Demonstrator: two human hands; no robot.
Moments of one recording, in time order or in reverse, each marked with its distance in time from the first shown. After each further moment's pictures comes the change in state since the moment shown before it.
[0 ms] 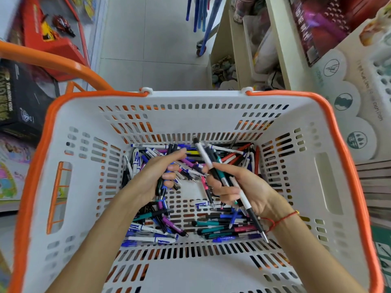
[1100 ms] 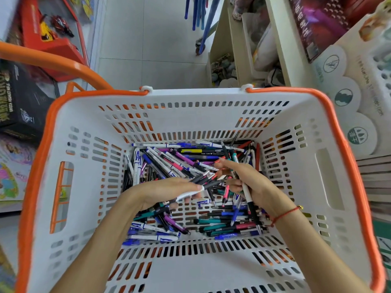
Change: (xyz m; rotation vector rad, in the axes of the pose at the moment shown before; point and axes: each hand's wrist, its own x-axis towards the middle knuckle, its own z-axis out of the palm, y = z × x) left_hand -0.010 -0.008 0.004 0.799 -0.400 -0.163; right_hand 0.003 -0.004 -0.006 -0.391 0.636 -0.137
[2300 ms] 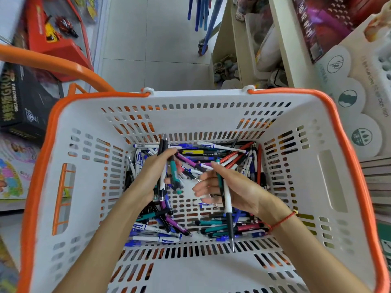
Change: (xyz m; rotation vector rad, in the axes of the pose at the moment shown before) left_hand 0.002 0.000 -0.007 -0.733 0.641 0.149; right_hand -0.016 0.002 0.030 0.032 -0.310 0.054
